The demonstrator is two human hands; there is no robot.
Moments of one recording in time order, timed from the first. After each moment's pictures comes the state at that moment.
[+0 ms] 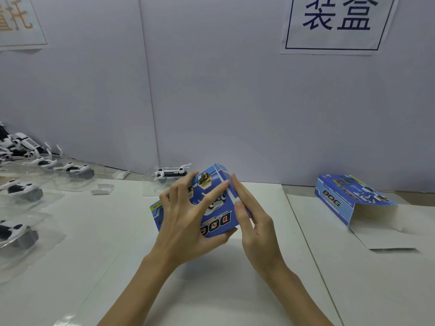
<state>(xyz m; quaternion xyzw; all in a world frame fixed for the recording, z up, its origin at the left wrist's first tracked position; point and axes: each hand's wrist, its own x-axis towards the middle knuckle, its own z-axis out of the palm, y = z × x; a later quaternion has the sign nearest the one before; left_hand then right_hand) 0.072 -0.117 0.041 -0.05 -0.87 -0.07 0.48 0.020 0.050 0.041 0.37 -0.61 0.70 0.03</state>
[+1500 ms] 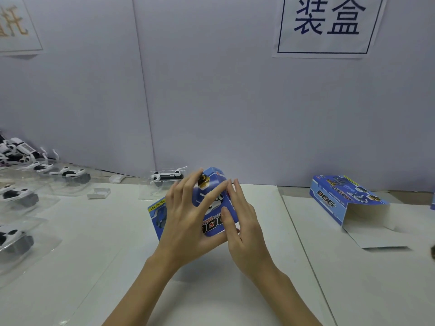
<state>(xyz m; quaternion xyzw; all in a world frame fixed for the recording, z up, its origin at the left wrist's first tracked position) 0.060 -0.107 0.038 -0.08 -0.86 -0.10 0.49 0.013 0.041 0.025 0.40 -0.69 0.60 0.12</state>
